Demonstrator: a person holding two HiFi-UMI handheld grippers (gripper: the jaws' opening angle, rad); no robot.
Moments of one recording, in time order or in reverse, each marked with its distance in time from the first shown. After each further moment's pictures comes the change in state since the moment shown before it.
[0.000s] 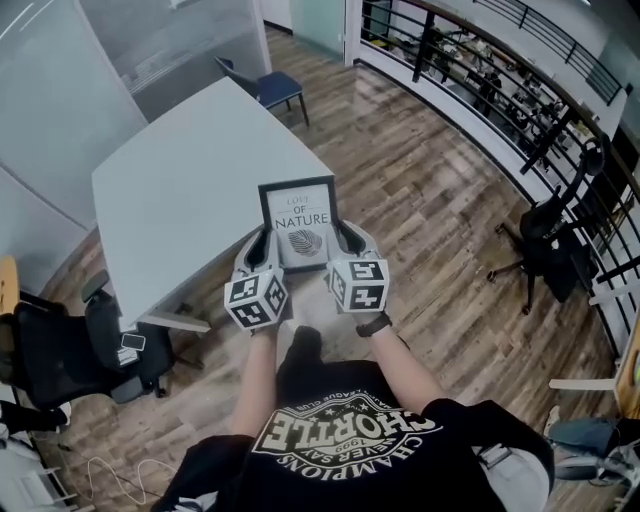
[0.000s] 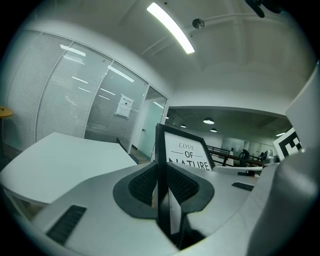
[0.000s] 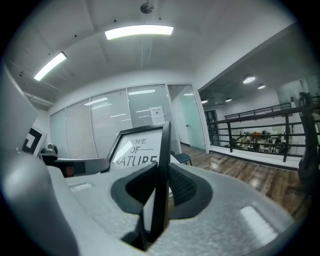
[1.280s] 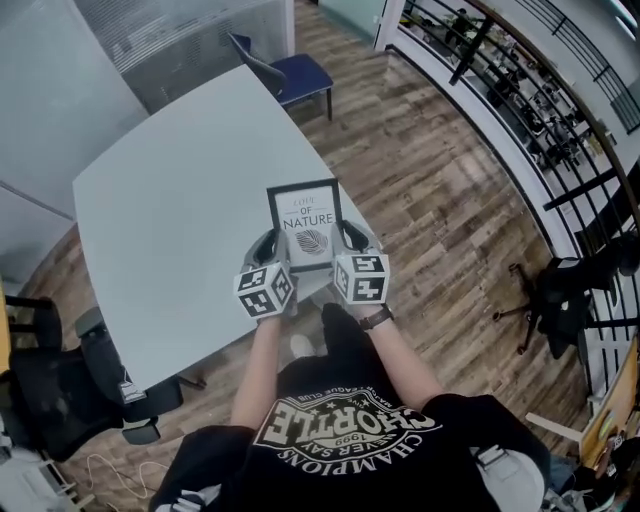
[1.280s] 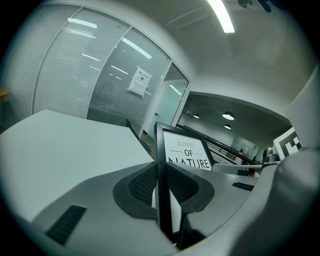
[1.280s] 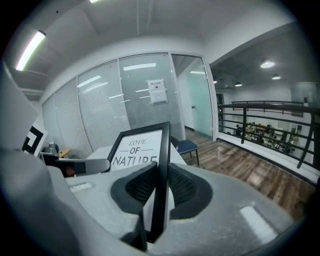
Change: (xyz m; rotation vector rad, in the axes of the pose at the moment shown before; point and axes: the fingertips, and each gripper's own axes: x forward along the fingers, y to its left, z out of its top) left arm 0.343 0.252 0.040 -0.159 0.170 0.072; right arm 0.435 -0.014 0.019 -0.044 0.228 0.029
